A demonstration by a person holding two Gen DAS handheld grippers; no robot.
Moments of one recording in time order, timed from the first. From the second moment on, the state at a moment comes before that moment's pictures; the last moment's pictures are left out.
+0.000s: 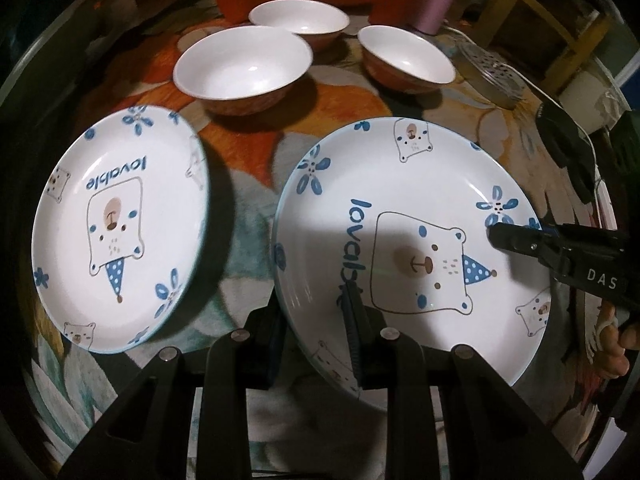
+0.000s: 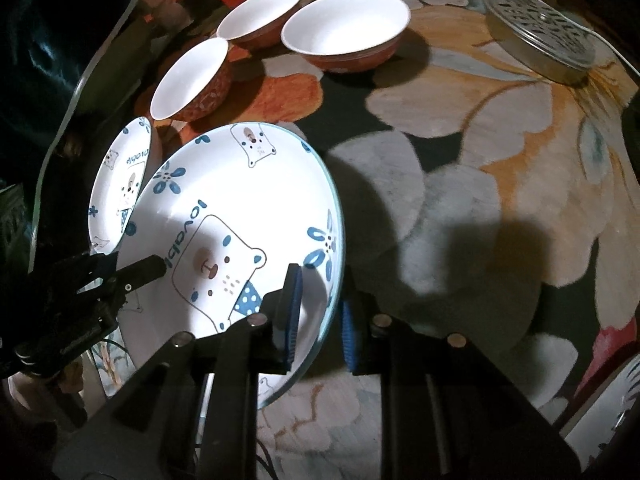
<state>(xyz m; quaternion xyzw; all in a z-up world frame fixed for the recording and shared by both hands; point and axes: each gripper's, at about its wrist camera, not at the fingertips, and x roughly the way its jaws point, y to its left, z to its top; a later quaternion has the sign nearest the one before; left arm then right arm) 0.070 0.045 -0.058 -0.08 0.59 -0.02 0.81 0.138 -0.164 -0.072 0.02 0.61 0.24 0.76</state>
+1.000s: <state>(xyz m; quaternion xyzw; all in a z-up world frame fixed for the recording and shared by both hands) 0.077 -0.072 -0.027 -0.02 0.56 -0.13 0.82 0.108 -0.285 -0.049 0.10 0.60 0.16 0.78</state>
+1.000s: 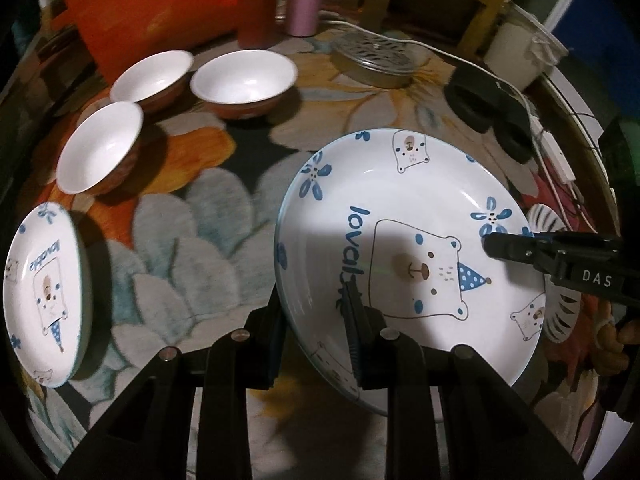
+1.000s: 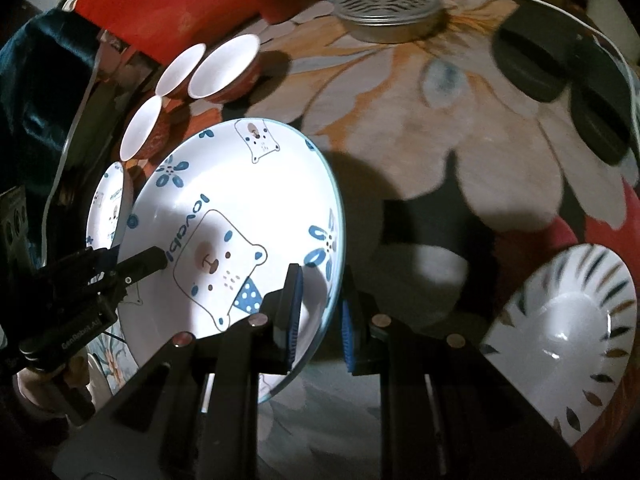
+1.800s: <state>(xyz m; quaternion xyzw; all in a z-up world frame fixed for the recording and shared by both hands) 0.074 -0.181 -0.012 0.01 0.55 -0.20 0.81 0.072 -0.387 -0.035 0.15 0.59 0.09 0.79</state>
